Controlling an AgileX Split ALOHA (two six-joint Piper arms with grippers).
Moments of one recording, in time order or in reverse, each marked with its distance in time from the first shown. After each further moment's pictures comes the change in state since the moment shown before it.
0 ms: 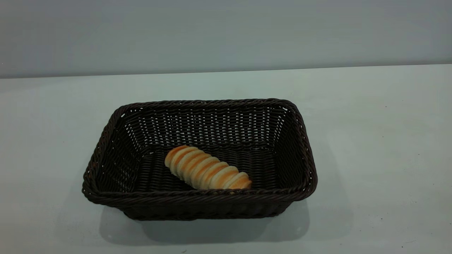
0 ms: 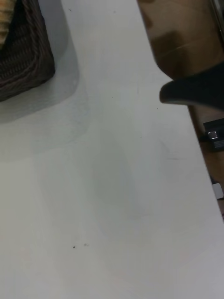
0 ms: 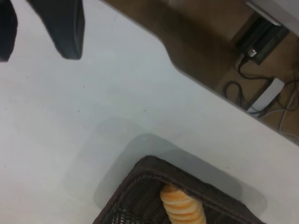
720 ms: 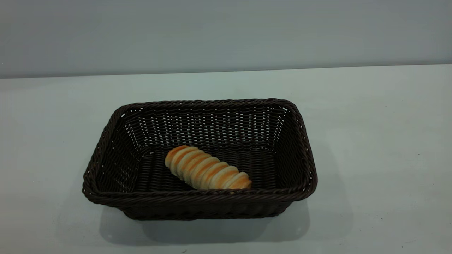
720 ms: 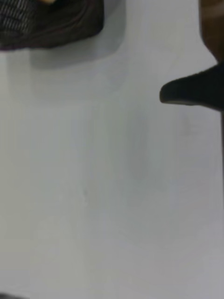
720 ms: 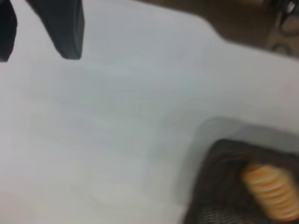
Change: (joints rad) left arm 0.257 -0.162 0.000 0.000 0.004 0.001; right arm -0.360 0.000 0.000 0.002 0.000 0.001
